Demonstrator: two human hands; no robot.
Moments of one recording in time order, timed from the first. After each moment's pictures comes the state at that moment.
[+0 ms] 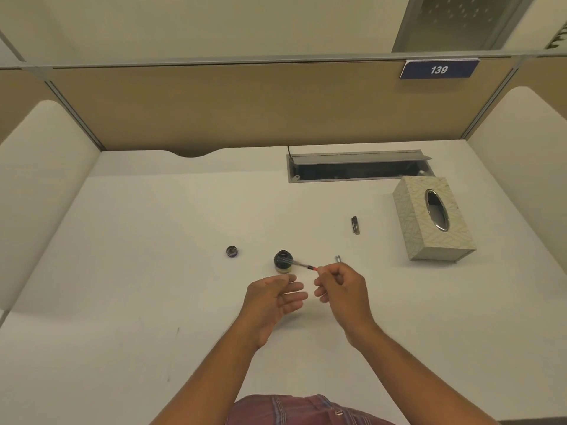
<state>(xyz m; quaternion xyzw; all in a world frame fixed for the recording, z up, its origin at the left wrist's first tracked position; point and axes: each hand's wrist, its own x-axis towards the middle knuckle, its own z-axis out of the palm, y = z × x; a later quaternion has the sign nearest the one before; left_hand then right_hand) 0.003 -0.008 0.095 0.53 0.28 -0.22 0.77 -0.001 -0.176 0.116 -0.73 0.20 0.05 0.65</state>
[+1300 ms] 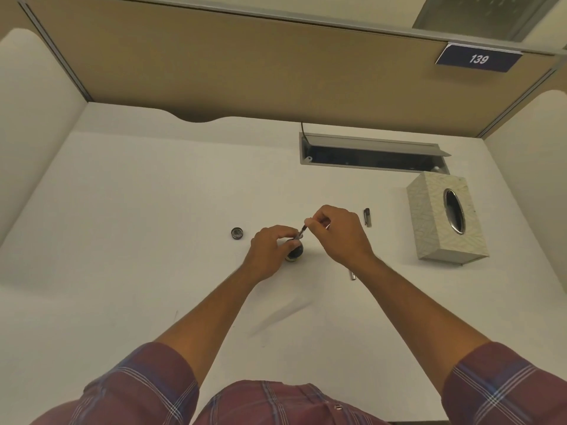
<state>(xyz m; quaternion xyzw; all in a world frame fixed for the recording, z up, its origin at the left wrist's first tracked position) 0.100 0.031 0.036 0.83 0.00 -0.12 0.54 0.110 -0.148 0.132 -0.94 -0.01 0.06 0.34</state>
